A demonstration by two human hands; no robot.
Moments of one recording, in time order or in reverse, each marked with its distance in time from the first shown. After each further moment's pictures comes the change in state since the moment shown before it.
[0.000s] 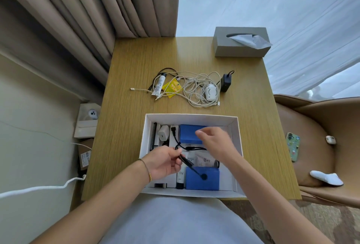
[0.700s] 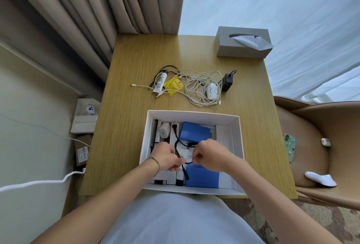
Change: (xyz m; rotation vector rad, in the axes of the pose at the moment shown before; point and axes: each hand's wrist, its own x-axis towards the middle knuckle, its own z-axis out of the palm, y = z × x) left_hand 0.016 -0.011 -0.005 0.959 0.365 0.205; right_hand -0.002 0.010 0.020 -0.620 -0.356 -0.281
